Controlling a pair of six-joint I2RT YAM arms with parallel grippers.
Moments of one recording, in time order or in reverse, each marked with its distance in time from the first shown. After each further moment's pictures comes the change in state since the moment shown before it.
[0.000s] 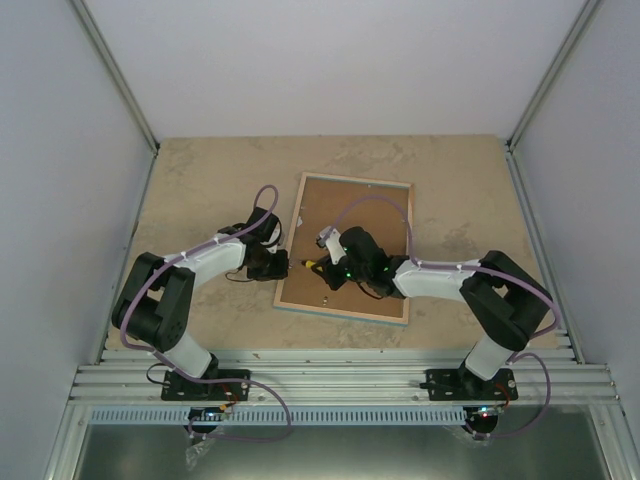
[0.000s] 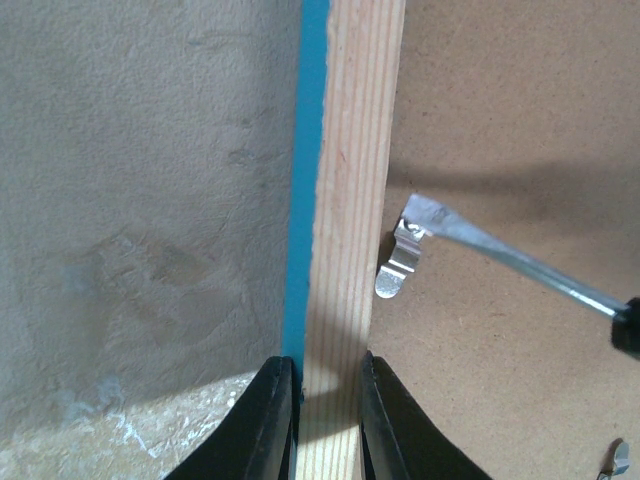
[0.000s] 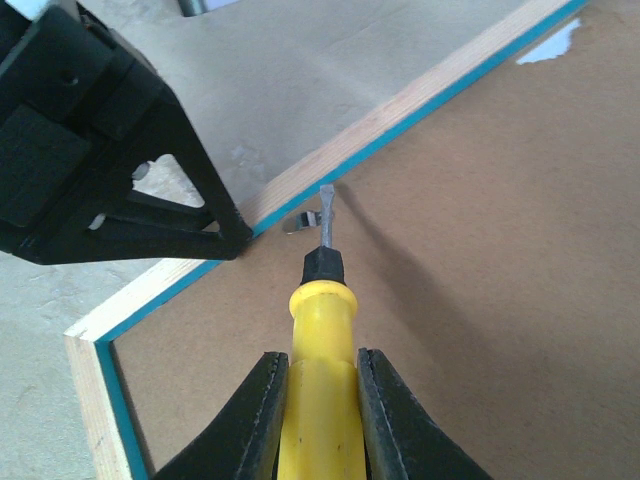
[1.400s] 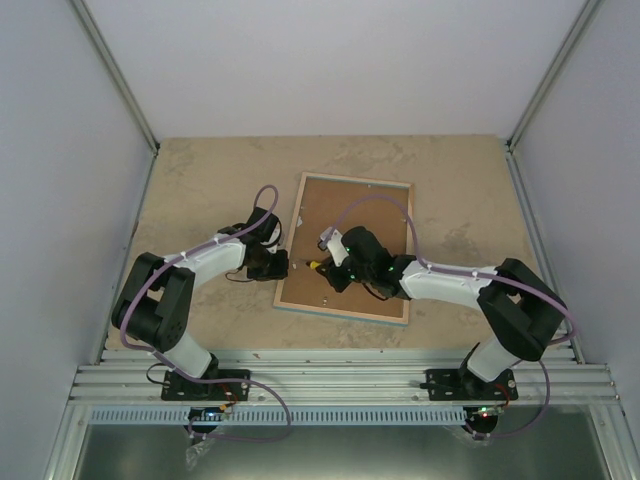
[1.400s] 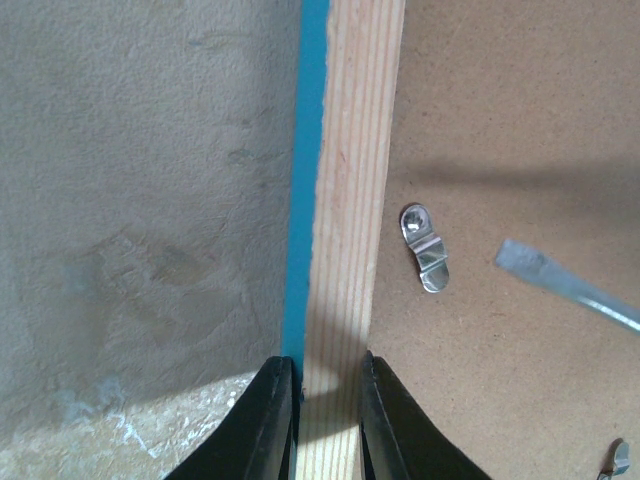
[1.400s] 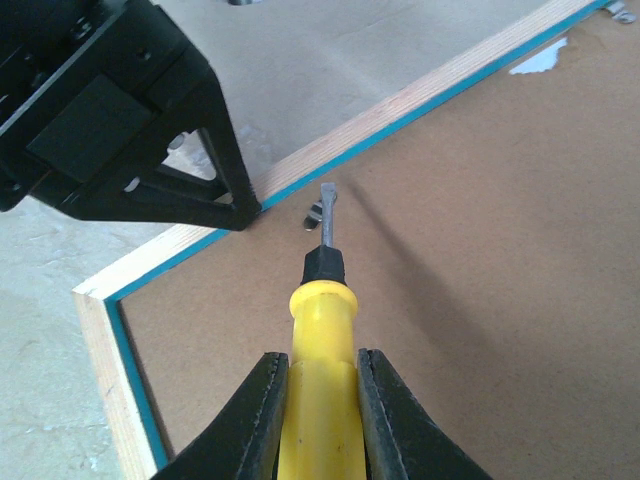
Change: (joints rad) left arm 0.000 -0.001 -0.001 0.001 0.000 0.000; right arm 0.018 -0.083 0.009 -0.127 0.049 -0.085
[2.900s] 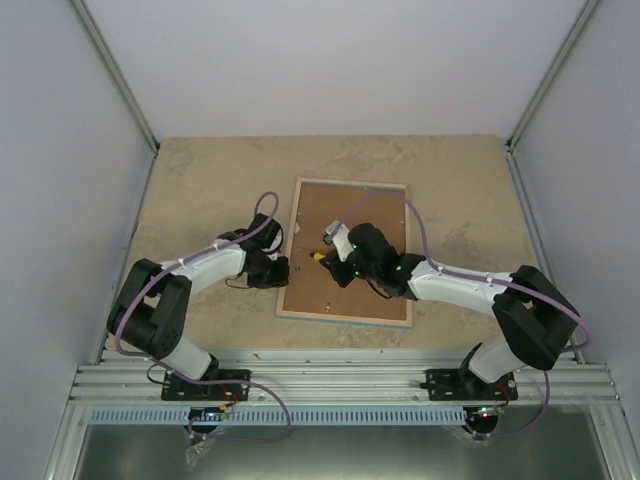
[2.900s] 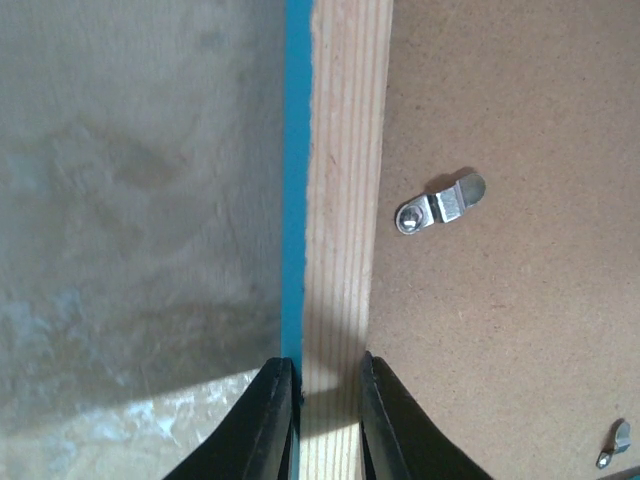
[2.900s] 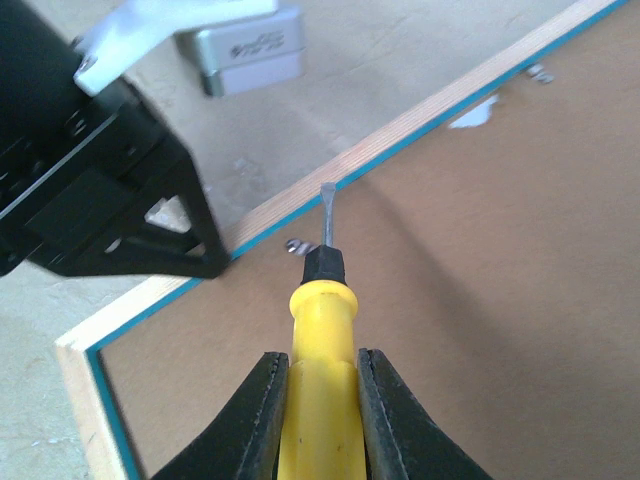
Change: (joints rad) left arm -0.037 -0.046 -0.040 -0.035 0.012 -0.042; right arm -0.017 -0.072 -0.010 -0.007 0.042 -0.008
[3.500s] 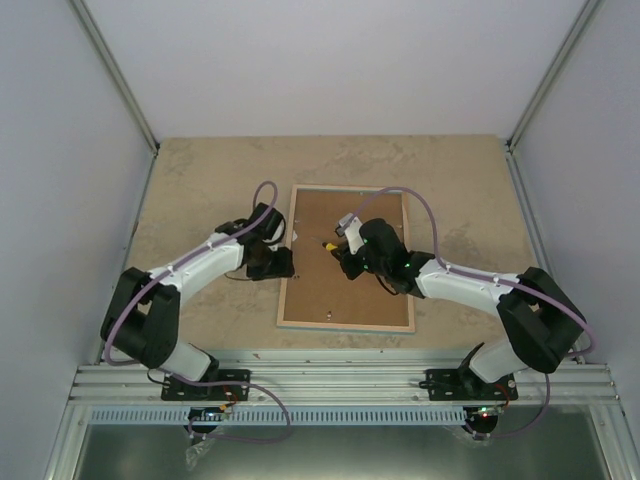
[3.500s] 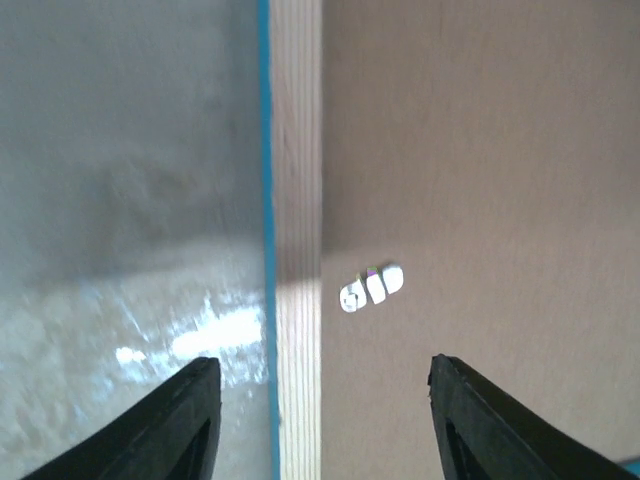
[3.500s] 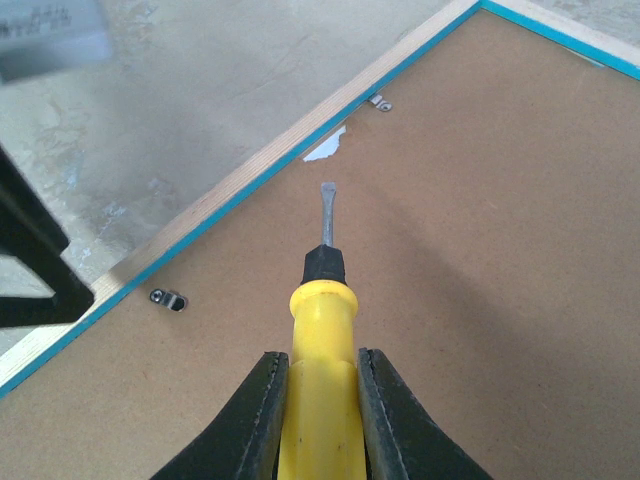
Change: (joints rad) left arm -0.022 -0.054 0.109 -0.130 -0.066 -0.027; right arm -0.069 -0.028 -0.037 0.028 0.036 0.001
